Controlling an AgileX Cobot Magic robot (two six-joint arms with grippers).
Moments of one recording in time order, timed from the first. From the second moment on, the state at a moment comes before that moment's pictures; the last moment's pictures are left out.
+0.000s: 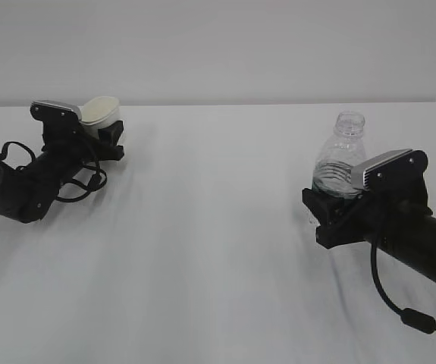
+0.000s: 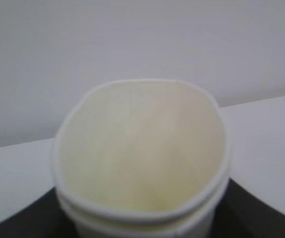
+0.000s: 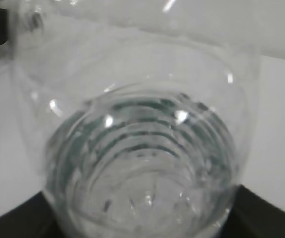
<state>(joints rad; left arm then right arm) -0.13 2.53 -1.38 0.23 -1.05 -0.13 0.19 1.99 -0.51 -0.32 -1.12 -0.02</state>
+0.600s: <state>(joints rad) -0.12 2.43 -1.29 0.31 -0.95 -0.13 0.19 1.99 -0.51 -0.32 -1.12 -0.02</state>
